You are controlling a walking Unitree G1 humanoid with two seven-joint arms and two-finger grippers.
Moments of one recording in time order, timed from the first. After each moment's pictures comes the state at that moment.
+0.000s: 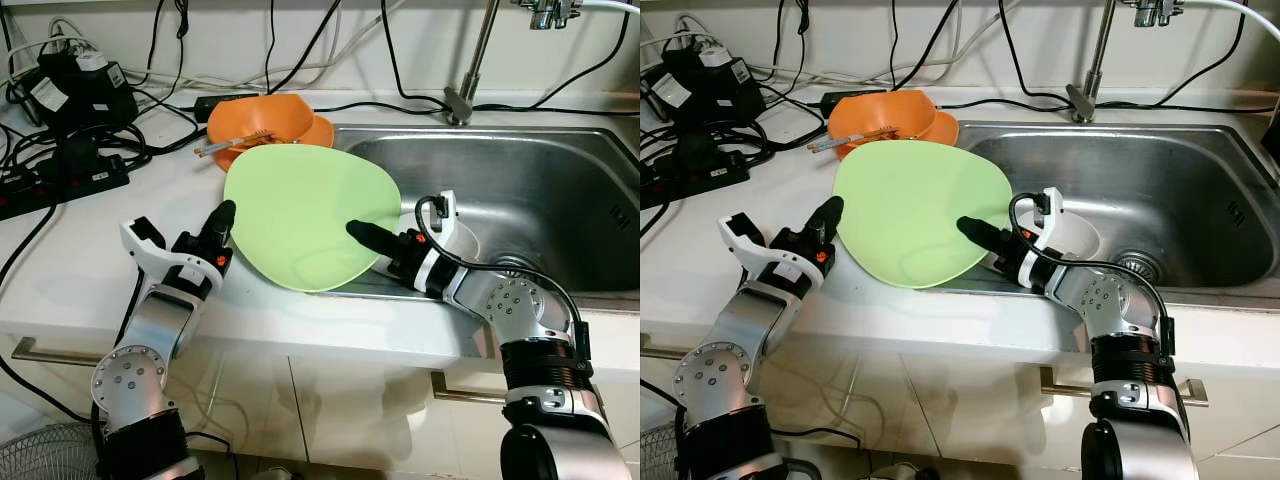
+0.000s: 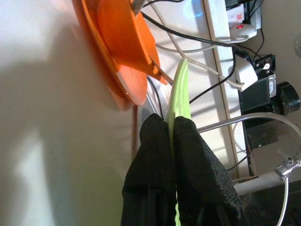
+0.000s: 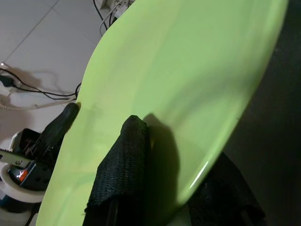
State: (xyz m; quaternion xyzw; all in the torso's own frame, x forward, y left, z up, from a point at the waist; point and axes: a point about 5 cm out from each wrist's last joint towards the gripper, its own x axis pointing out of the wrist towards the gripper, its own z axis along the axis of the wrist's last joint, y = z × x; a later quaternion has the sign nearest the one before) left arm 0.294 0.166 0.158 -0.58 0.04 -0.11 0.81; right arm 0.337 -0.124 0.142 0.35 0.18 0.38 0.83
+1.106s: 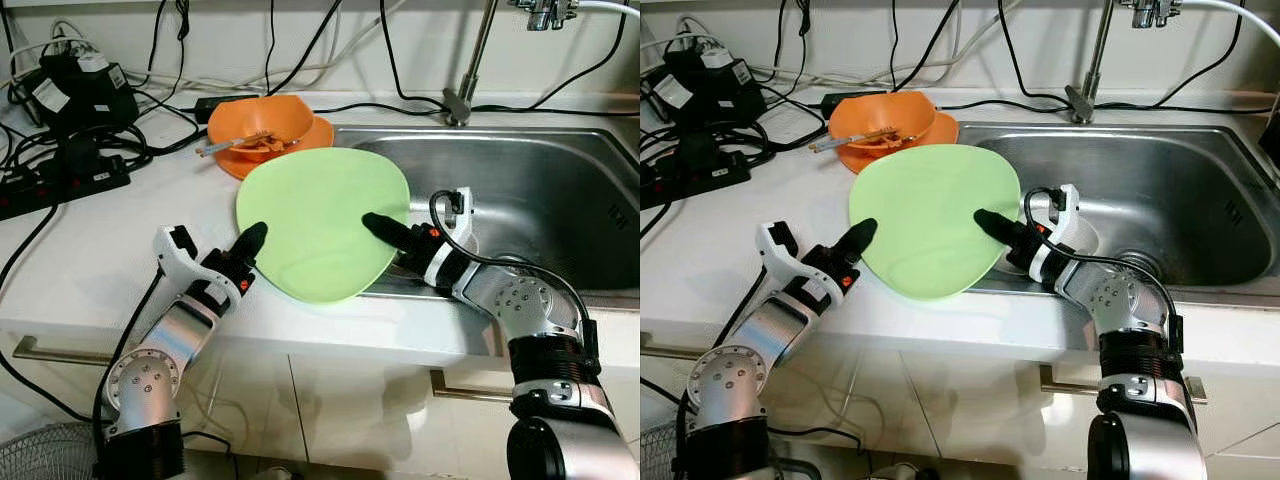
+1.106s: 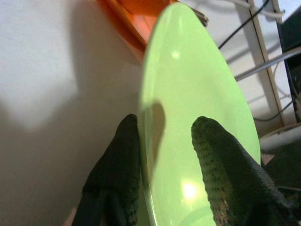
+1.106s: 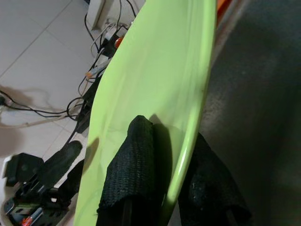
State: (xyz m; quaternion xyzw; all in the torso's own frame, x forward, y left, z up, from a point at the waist) left arm 0.292 0.149 0.143 -0.46 0.11 -0.13 0.87; right arm 0.345 -0.143 0.141 0.36 0.17 0.34 0.85
